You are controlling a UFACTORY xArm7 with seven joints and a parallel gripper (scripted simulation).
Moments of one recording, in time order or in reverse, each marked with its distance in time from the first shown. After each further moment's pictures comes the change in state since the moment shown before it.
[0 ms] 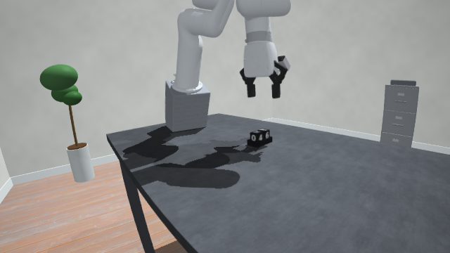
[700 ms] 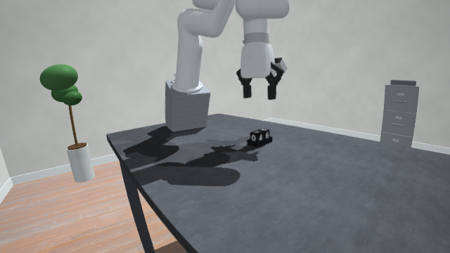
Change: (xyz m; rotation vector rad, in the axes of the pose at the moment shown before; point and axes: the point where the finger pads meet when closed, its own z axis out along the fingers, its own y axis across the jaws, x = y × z) arm -0.005 -0.012 0.003 0.019 -0.026 -0.017
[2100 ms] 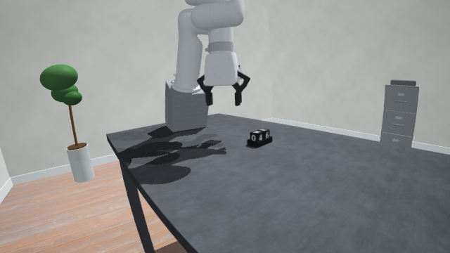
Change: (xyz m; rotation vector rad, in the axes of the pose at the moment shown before) arm -0.061 -0.091 0.019 0.003 -0.002 -0.450
